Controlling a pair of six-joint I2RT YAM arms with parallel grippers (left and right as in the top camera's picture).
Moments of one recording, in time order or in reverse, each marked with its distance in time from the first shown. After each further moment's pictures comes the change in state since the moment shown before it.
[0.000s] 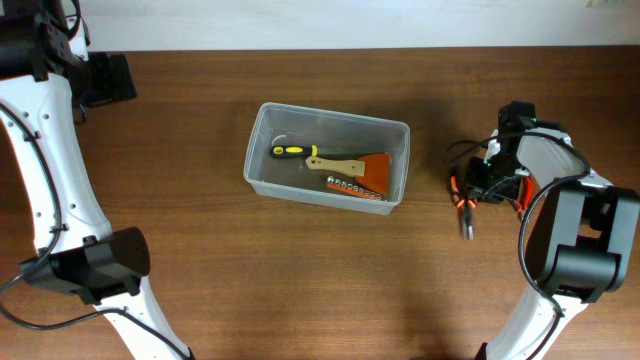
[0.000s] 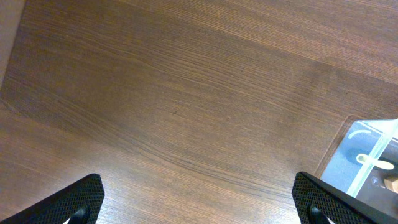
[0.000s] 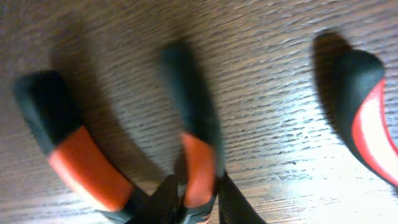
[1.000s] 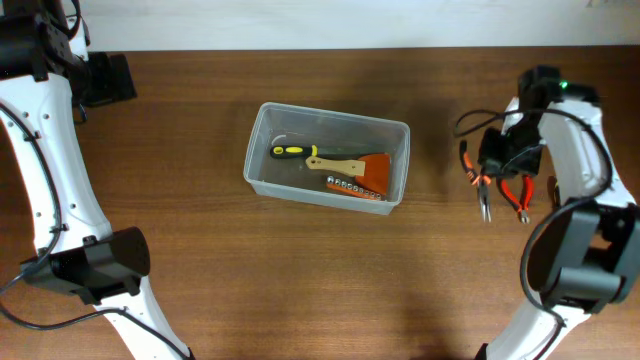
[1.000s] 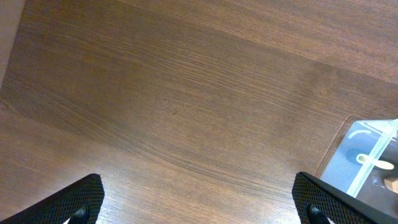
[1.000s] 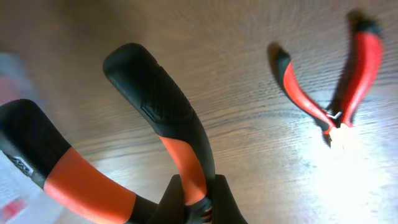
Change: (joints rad) left arm 0.000 0.000 0.000 0.000 0.000 0.000; right arm 0.006 -0.075 0.313 -0.334 -0.023 0.002
